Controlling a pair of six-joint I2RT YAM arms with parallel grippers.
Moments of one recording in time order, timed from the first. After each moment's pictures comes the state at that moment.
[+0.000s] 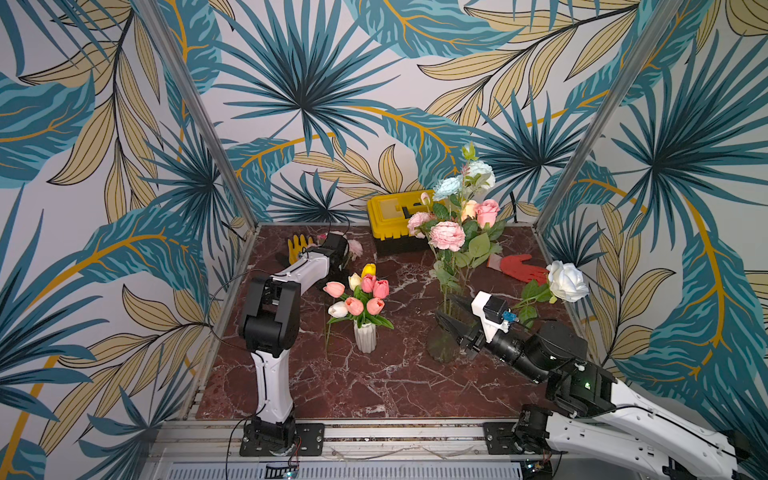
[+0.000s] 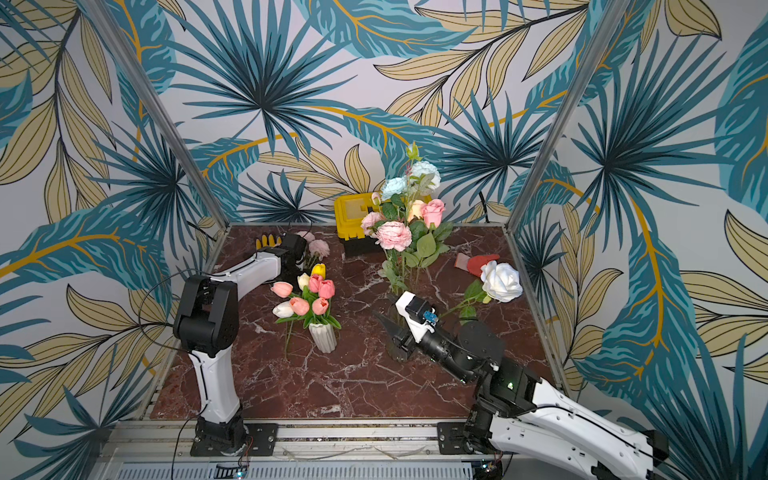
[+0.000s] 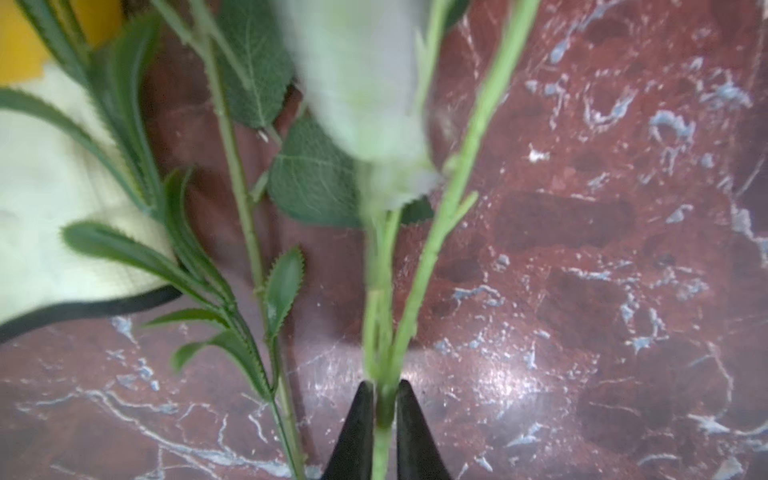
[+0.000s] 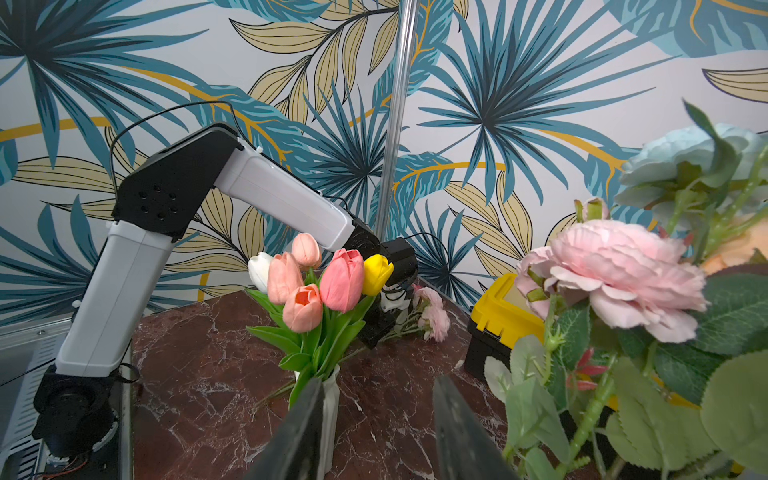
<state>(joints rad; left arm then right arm) -0.23 2.03 1.50 -0.73 -0.08 -0.27 1.03 0.67 0.82 -0.09 0.18 -0.15</state>
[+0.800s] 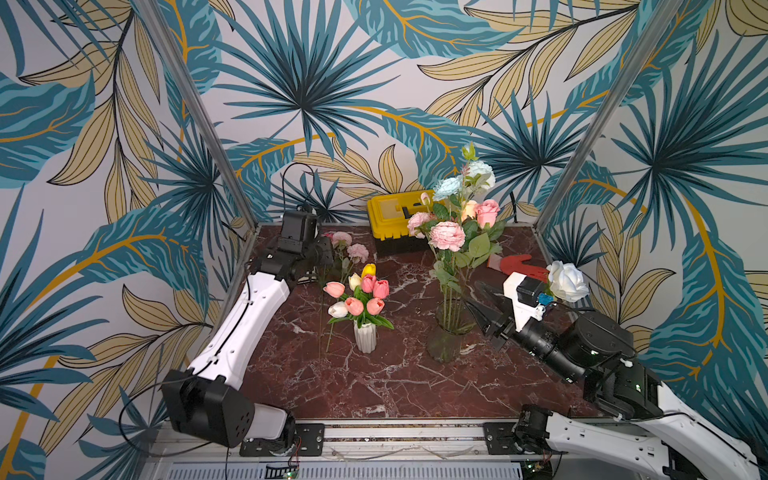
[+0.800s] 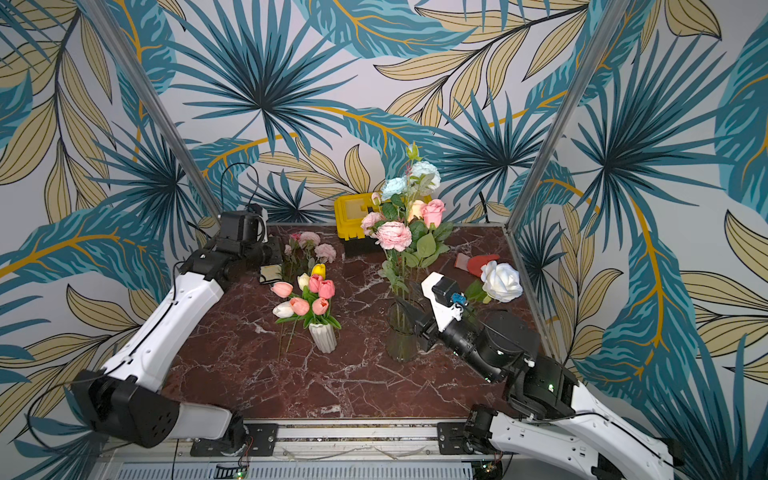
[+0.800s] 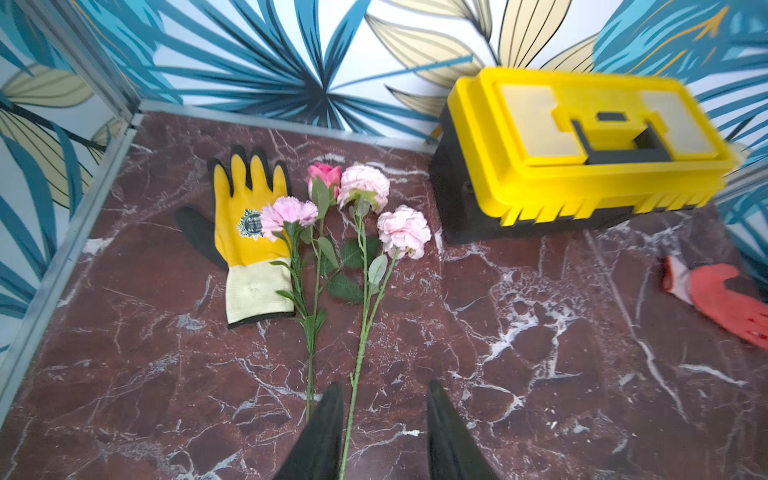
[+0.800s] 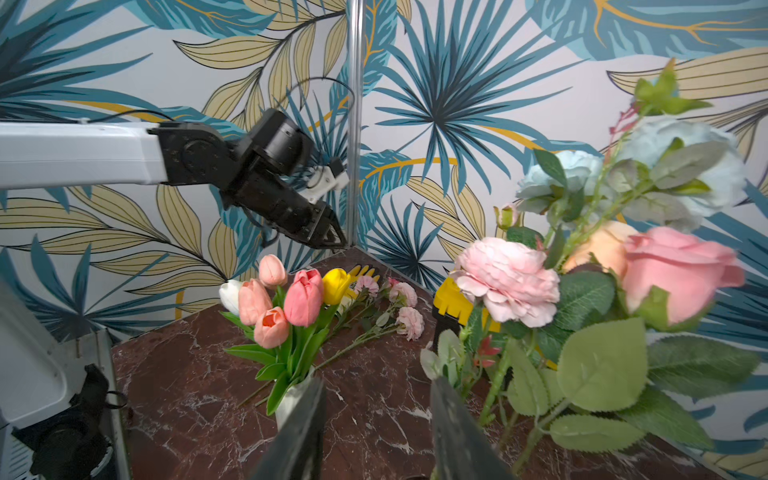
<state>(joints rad) -0.24 1.34 1.41 -0.68 -0.07 -0.36 1.03 0.68 1.08 -0.41 0.34 -0.07</state>
